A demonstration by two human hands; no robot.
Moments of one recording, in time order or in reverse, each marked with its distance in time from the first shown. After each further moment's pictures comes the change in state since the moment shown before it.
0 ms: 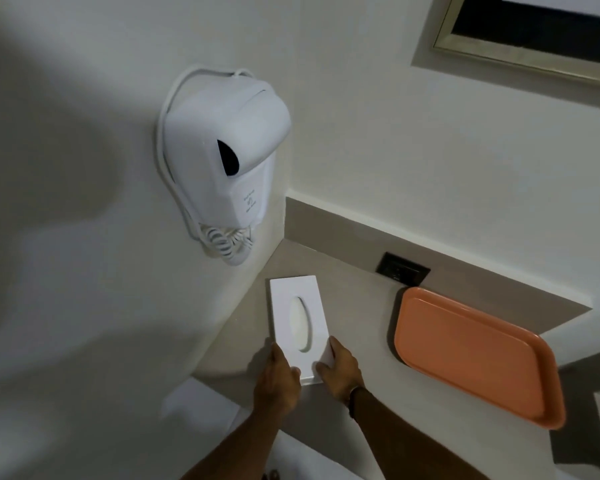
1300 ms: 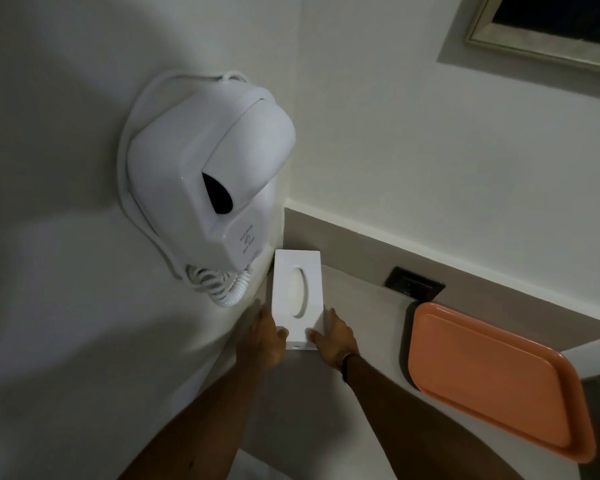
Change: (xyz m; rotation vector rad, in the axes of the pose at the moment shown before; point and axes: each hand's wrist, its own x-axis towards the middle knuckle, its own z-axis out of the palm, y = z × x) left_hand 0.130 0.036 -0.063 0.212 0.062 0.124; right_hand 0.103 -0.071 -0.013 -0.012 0.054 0.018
